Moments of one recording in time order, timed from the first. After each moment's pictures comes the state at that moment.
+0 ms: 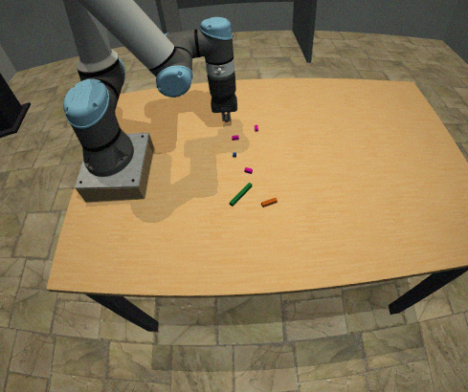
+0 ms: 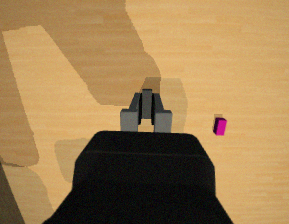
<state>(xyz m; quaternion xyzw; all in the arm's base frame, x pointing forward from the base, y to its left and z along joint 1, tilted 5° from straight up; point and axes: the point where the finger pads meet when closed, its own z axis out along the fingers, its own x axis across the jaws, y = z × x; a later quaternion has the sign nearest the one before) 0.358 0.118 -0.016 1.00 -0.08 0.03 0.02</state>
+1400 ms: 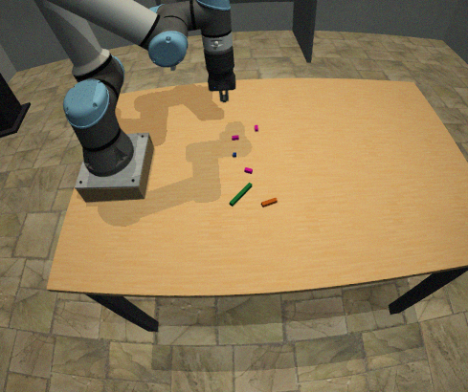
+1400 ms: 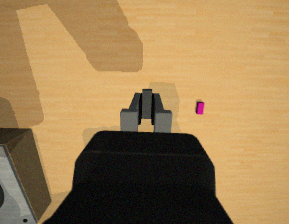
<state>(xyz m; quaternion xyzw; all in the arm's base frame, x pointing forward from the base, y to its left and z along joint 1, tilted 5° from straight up) 0.353 0.122 0.062 1.00 -0.08 0.03 0.02</state>
